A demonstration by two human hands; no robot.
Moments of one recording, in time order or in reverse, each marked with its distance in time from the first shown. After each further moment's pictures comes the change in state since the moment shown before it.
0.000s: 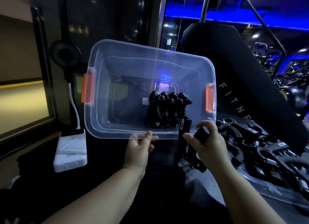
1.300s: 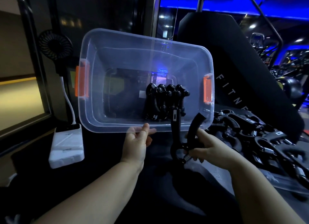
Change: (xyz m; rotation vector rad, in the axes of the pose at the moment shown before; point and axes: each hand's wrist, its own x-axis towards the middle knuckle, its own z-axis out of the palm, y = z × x) left_hand -0.001 0.000 0.000 -0.009 -0.015 -0.014; right_hand -0.004 0.008 -0.026 0.097 -0.673 0.119
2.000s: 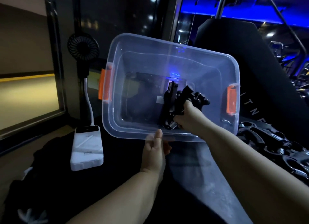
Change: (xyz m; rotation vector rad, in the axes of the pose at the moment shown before) left_hand 0.004 -0.001 0.003 -0.198 0.112 -0.076; right_hand 0.131 -0.079 0.039 -0.304 0.320 0.044
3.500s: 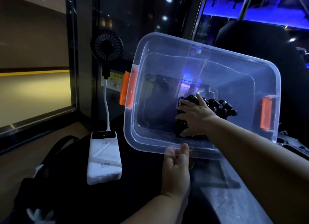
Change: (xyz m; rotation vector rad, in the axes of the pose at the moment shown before) left_hand -0.003 0.007 -0.007 0.002 -0.024 0.017; right_hand 0.095 0.003 0.037 -1.230 -0.186 -0.632
